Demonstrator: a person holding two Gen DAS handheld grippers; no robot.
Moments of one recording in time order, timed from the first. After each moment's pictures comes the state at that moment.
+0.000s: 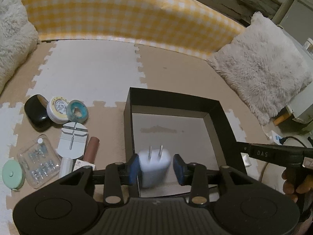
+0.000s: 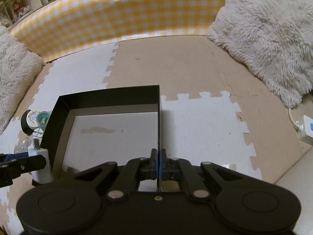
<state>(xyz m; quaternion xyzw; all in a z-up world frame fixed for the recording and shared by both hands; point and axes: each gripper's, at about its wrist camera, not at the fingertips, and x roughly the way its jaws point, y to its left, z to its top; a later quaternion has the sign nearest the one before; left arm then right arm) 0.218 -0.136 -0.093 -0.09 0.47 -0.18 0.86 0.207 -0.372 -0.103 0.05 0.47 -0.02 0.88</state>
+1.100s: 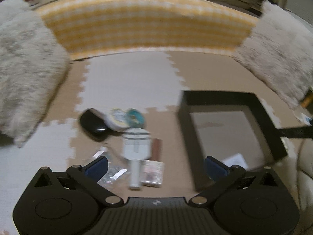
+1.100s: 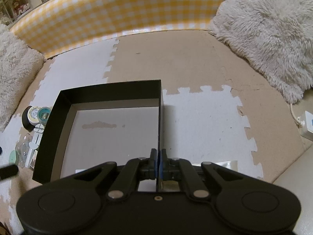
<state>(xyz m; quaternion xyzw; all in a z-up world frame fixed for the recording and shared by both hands) 0.207 -0.070 -0.082 0.01 0.45 -0.12 0.88 0.204 -0.372 -0.105 0.05 0.49 -0.02 0.87</state>
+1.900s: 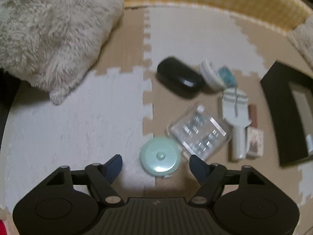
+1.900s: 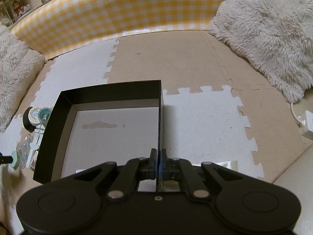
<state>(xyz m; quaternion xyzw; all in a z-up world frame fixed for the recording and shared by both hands) 0.239 0.039 -0.145 0.02 0.57 -0.04 0.82 0.204 -0.372 -0.105 0.05 0.48 -0.02 0.87</state>
